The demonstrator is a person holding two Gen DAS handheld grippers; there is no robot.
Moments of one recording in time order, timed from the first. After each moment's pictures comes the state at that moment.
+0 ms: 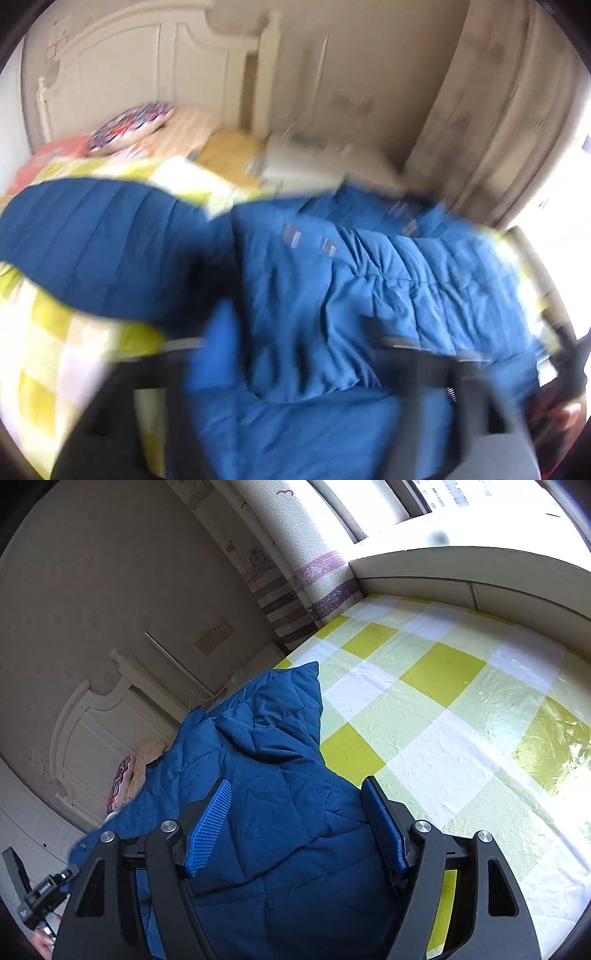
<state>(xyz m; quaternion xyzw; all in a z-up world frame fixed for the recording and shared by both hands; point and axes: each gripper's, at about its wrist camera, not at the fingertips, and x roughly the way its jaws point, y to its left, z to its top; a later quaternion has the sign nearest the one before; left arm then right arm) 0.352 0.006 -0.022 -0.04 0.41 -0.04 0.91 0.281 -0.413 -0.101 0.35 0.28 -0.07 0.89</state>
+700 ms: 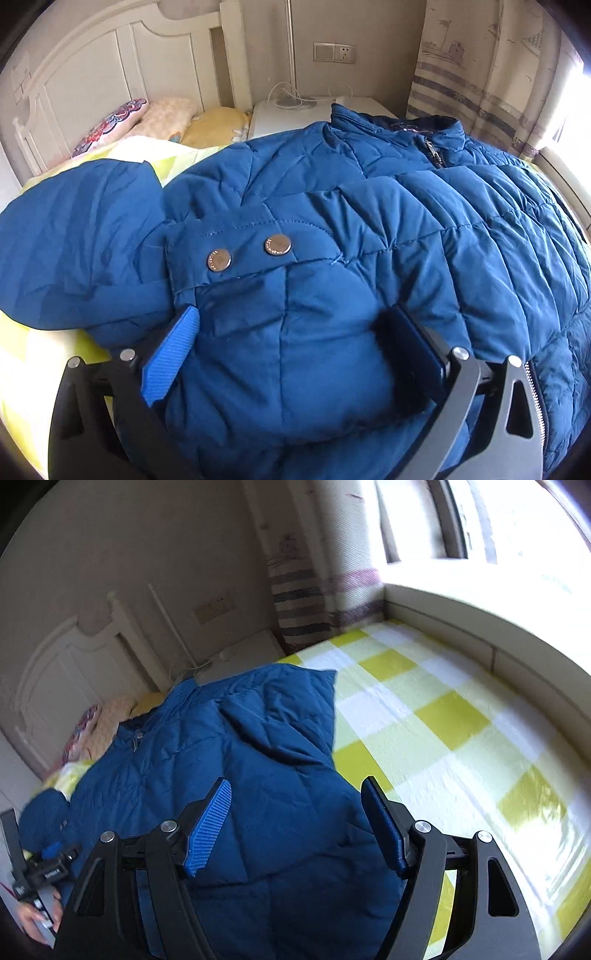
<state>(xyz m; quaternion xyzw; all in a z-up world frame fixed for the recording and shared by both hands) 0.376 -0.028 -0.098 0.05 0.44 -0.06 0.90 0.308 -0.366 -0.065 0.17 0.32 -0.10 0.93</state>
